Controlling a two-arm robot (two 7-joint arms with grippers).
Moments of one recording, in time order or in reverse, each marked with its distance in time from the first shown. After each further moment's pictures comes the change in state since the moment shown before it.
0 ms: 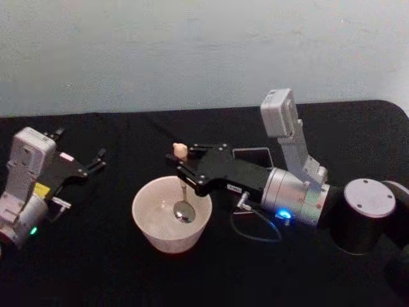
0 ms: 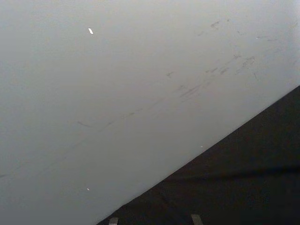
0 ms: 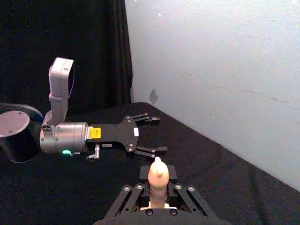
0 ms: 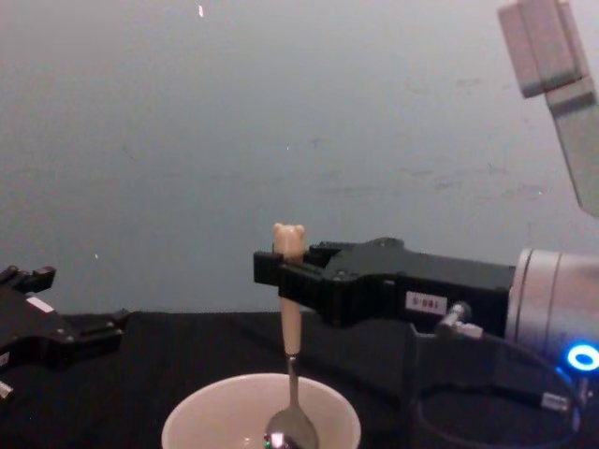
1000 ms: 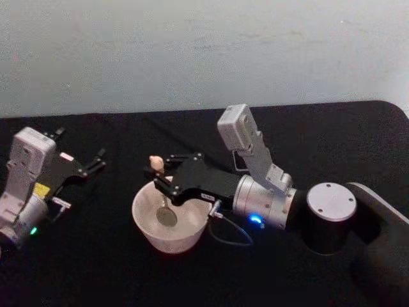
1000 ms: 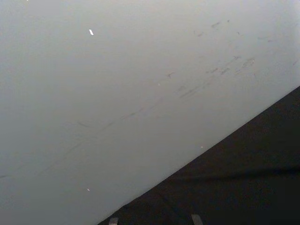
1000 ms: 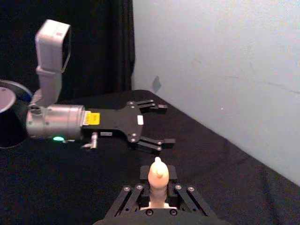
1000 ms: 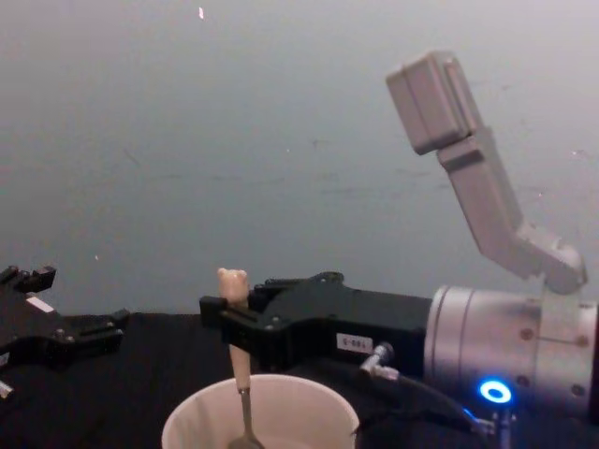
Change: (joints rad) left arm 0.000 0.000 0.000 0.000 0.000 0.000 0.000; right arm 0.038 -0.109 -0.034 0.120 -0.141 -0.020 -0.004
